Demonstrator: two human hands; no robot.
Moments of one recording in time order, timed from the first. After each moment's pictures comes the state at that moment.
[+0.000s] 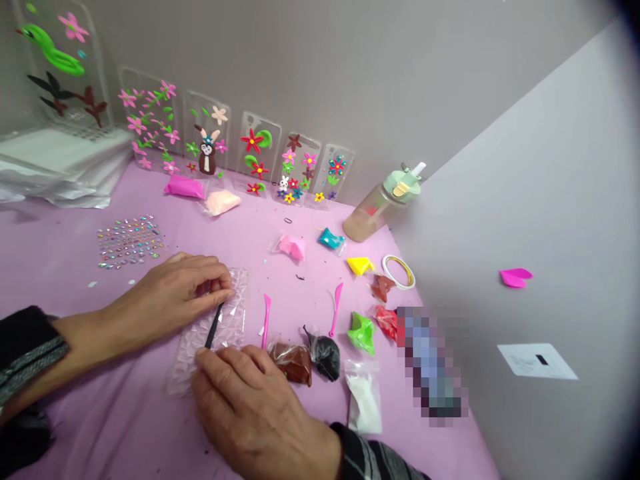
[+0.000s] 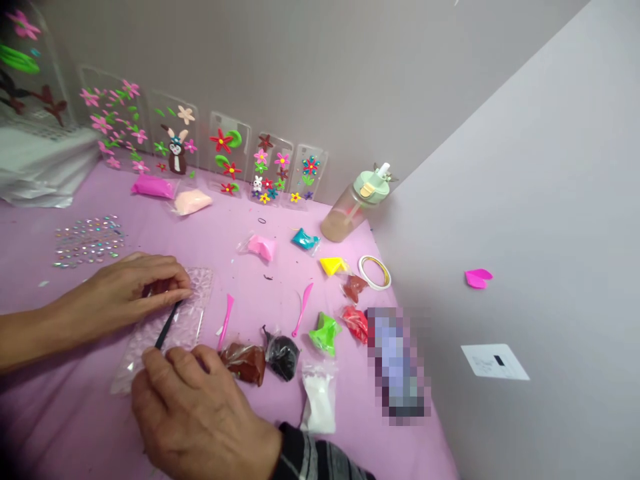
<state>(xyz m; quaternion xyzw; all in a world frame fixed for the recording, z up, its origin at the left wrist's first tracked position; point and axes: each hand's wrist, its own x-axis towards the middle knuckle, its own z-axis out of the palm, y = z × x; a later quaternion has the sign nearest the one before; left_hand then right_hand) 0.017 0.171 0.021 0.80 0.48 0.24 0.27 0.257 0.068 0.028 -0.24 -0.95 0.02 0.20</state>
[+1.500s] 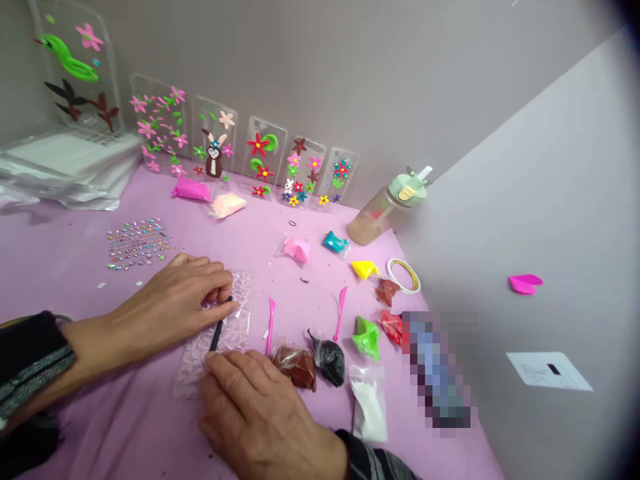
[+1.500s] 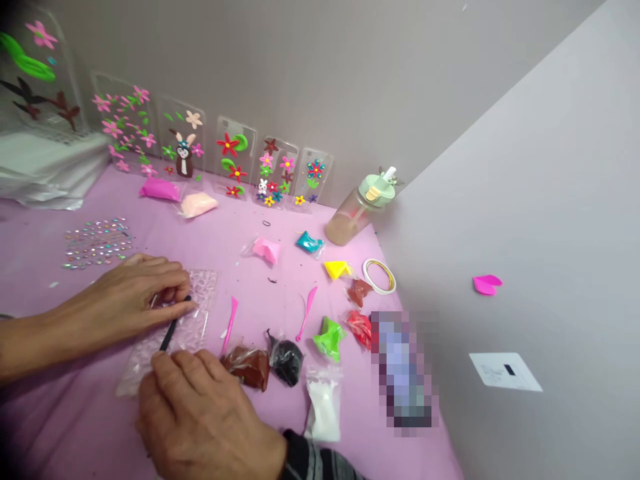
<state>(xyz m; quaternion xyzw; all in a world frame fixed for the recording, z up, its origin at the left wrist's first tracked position) 0.019 0.166 0.019 0.82 0.48 0.22 0.22 0.258 0.067 0.028 -0.24 -0.94 0.01 0.26</state>
